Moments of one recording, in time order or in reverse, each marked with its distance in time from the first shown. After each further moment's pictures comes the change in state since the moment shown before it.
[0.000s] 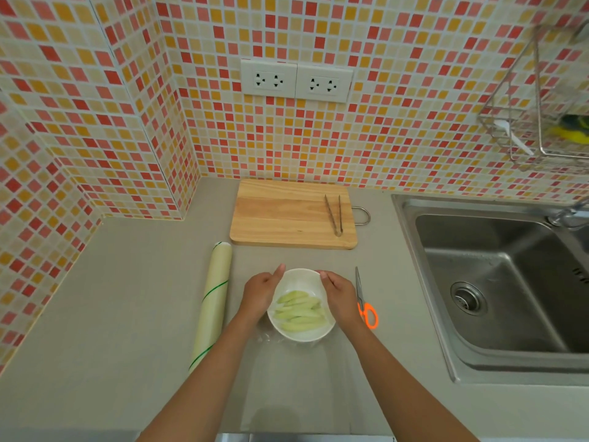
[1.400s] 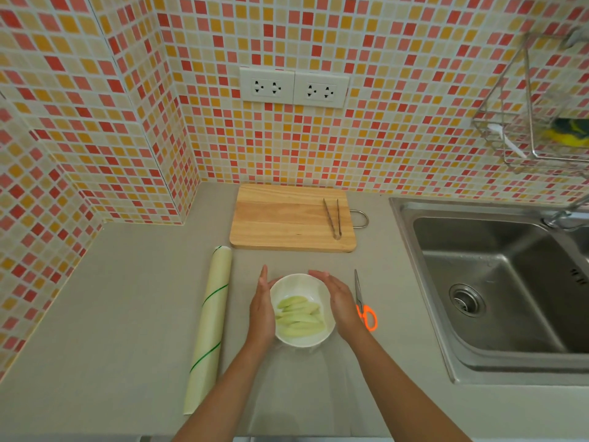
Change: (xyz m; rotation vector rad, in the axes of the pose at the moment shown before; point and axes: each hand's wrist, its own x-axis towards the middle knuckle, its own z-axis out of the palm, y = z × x) left_hand -0.040 -0.011 0.021 -0.581 0.065 0.063; right_hand -0.012 -0.021 -0.003 0.348 -0.093 0.190
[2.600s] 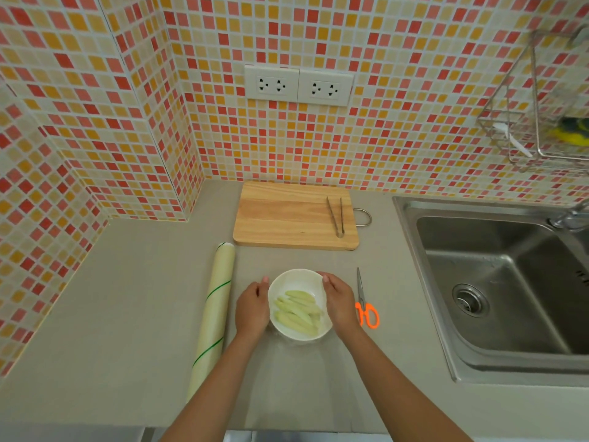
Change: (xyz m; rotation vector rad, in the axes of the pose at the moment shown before) left_hand 0.012 0.001 -0.022 0.609 0.223 0.040; right_hand -0.003 0.008 0.009 -0.250 0.157 -0.122
